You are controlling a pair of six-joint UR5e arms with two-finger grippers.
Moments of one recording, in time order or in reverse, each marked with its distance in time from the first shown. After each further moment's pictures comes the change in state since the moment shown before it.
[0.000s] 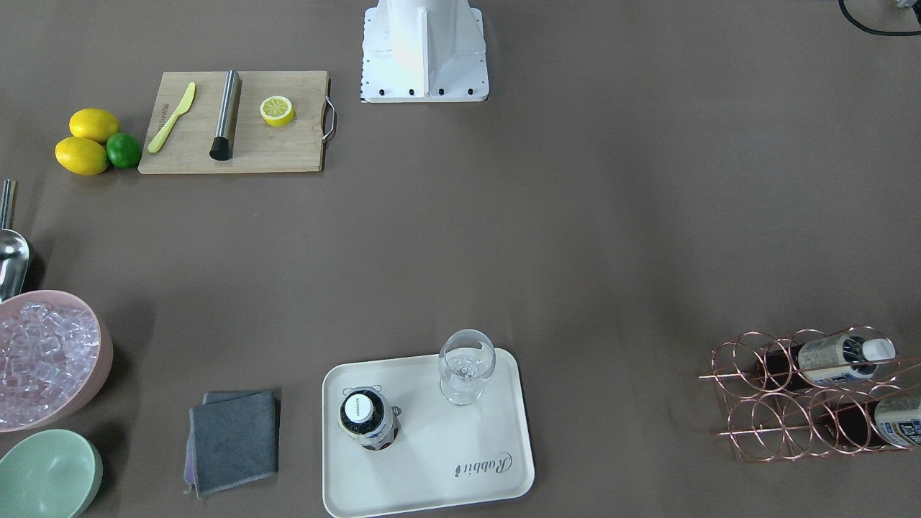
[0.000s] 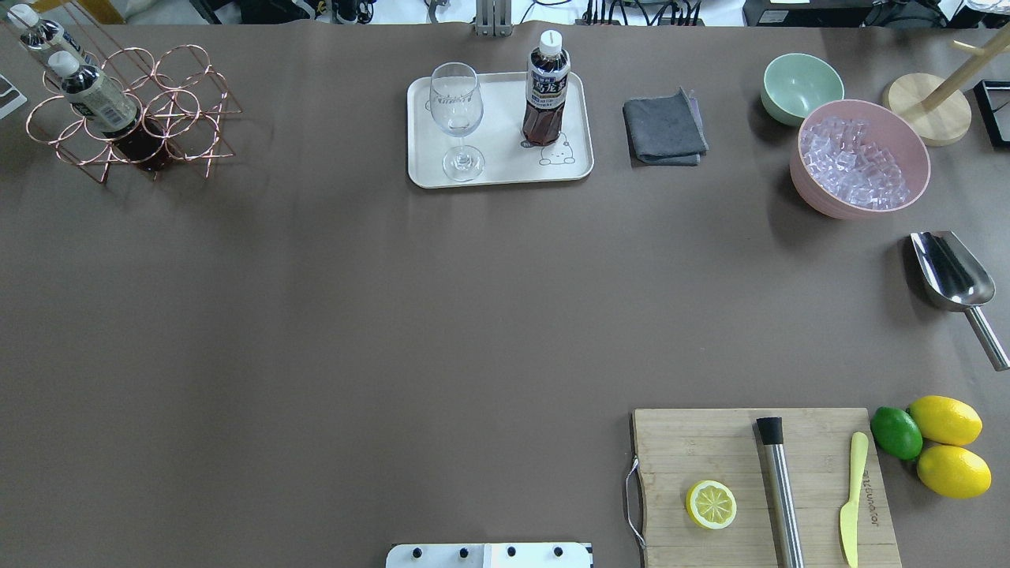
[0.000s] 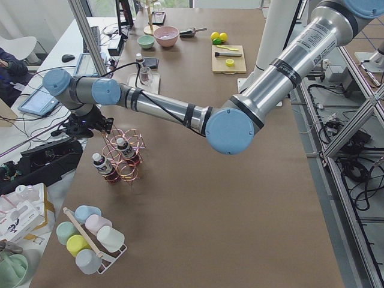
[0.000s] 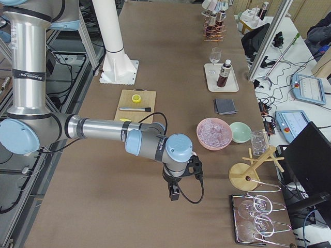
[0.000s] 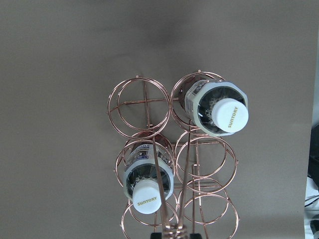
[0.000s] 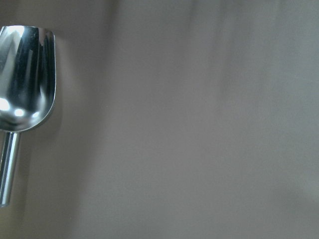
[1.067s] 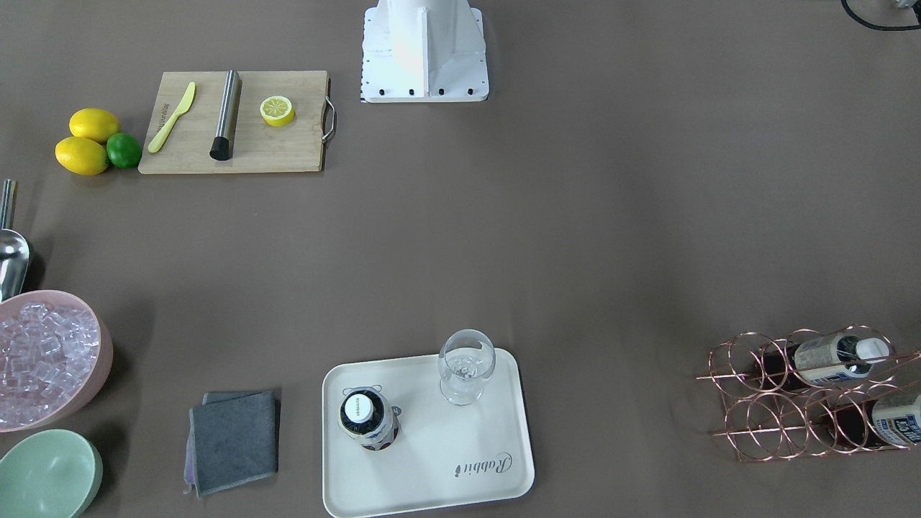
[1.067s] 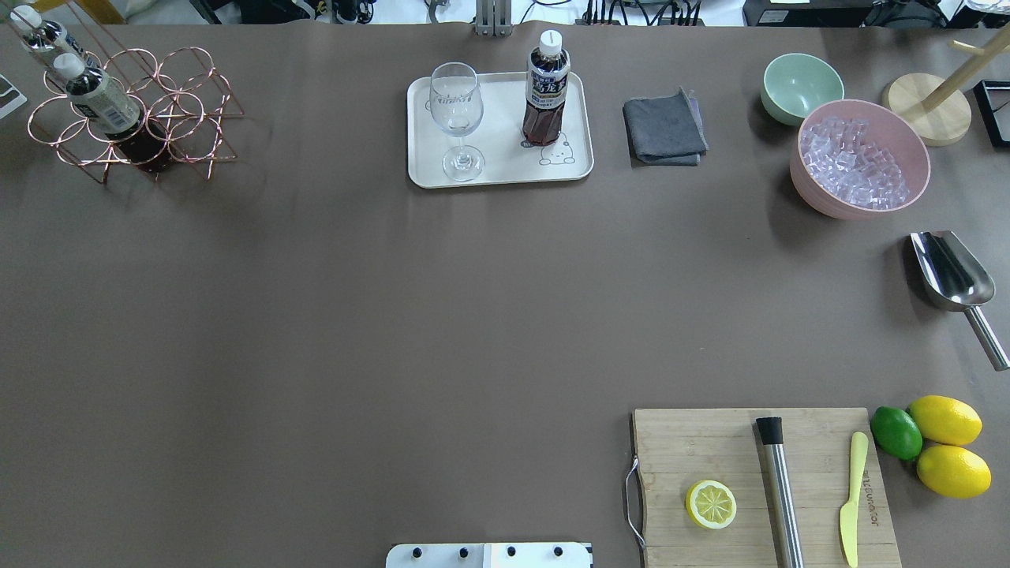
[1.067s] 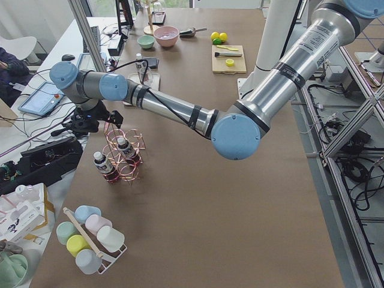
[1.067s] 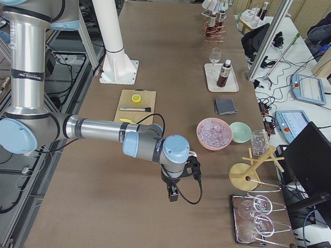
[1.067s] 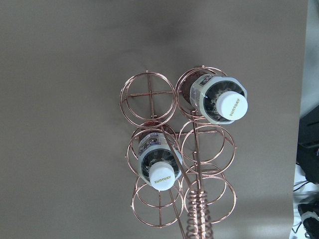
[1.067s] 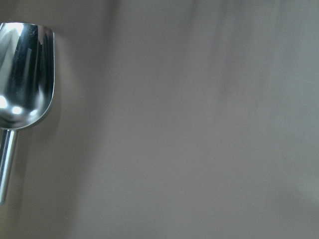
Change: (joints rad) left arm -0.022 0.058 -0.165 0.060 -0.003 -0.021; right arm 0.000 -0.016 0.001 0.033 0.000 -0.001
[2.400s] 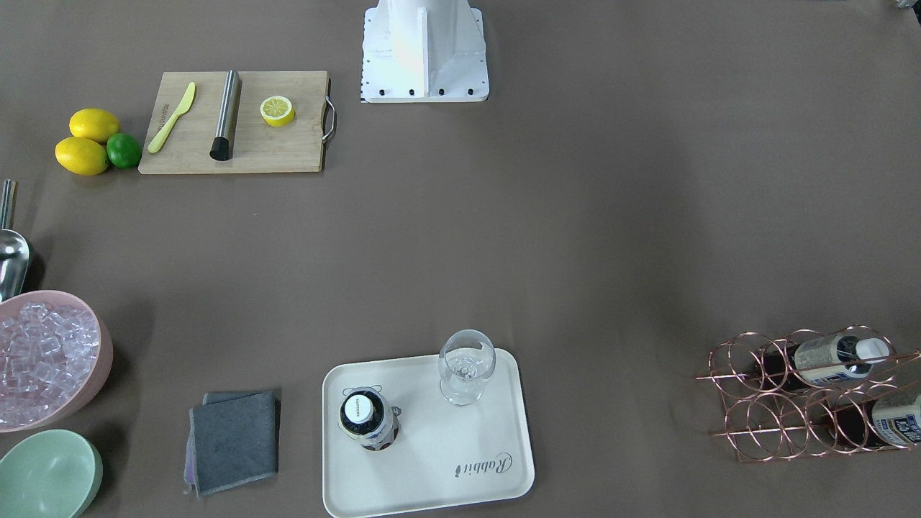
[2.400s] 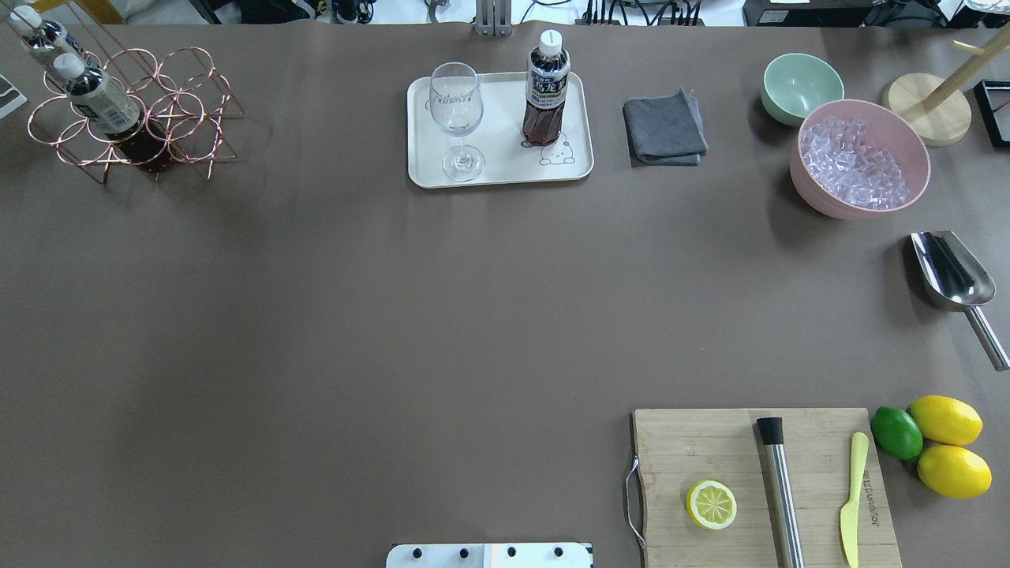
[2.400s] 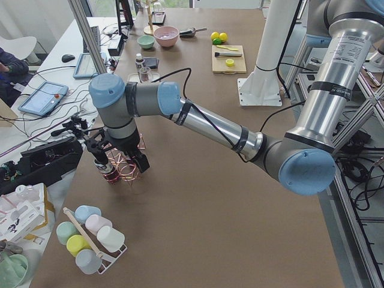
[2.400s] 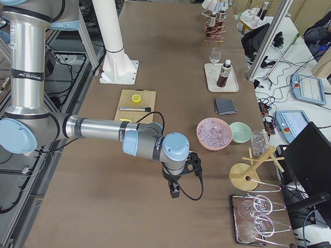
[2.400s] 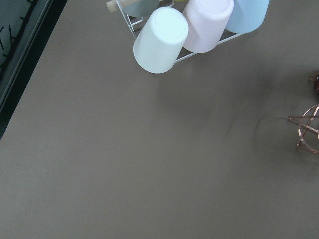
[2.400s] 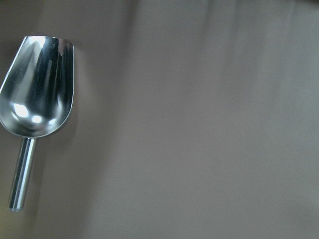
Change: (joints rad) left arm -0.198 0.423 -0.378 0.215 0.289 1.324; right arm 0.000 -0.002 0.014 0.011 0.035 0.001
